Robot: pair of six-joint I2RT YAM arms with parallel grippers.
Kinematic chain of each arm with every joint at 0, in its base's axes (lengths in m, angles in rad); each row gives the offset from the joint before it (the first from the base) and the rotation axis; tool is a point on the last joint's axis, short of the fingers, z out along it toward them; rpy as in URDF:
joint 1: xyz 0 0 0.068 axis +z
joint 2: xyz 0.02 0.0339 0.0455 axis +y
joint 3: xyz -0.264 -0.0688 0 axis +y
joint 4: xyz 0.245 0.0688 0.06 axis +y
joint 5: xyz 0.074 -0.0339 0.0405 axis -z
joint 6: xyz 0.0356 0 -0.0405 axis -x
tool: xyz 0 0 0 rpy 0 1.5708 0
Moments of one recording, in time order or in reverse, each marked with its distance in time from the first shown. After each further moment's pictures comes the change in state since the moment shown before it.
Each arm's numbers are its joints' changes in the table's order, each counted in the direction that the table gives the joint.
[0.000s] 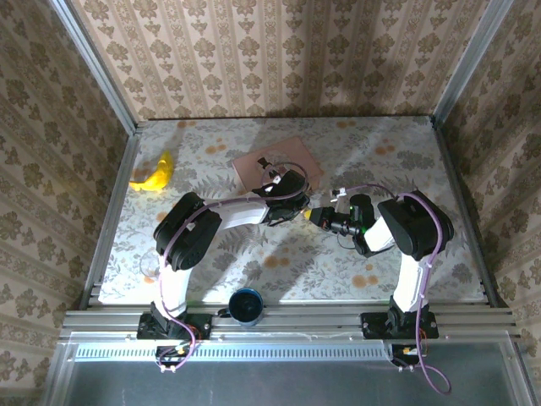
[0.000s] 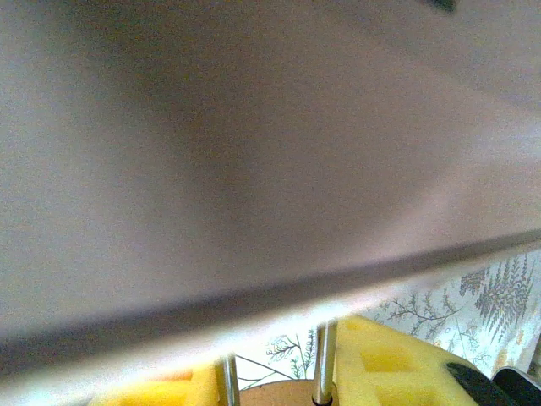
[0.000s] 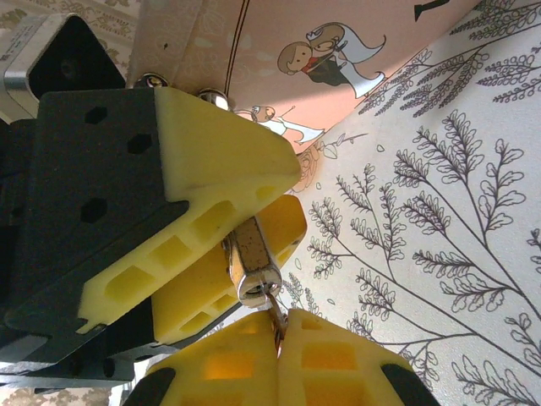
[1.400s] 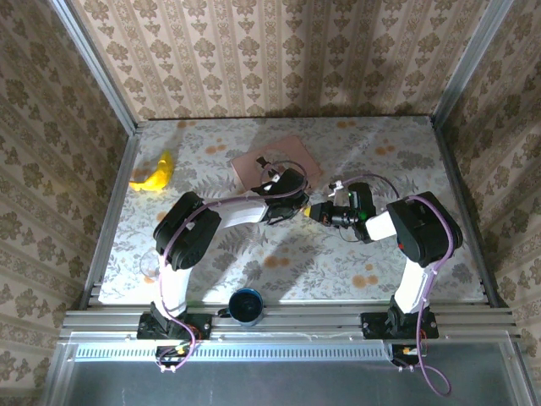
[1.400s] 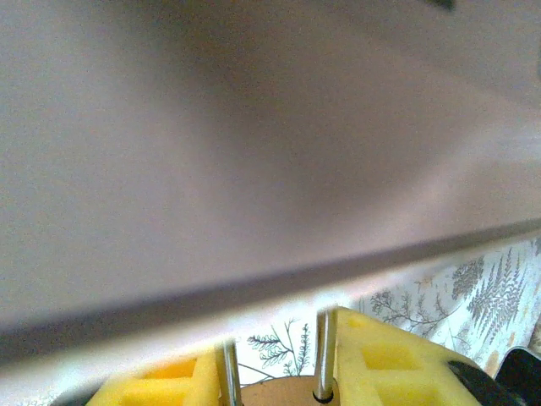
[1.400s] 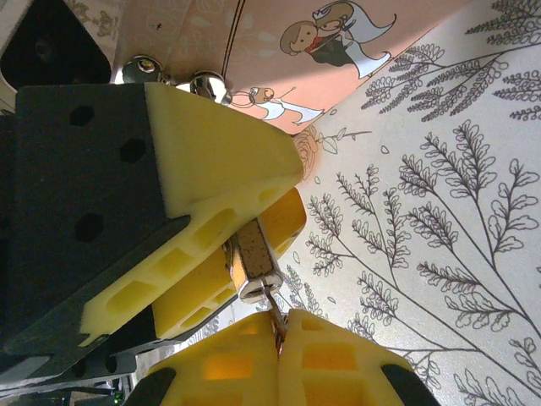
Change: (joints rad) left arm 0.009 0.001 -0.008 0.000 0.011 0.011; right arm -0.026 -0.084 -0.128 0.373 -0.080 0.130
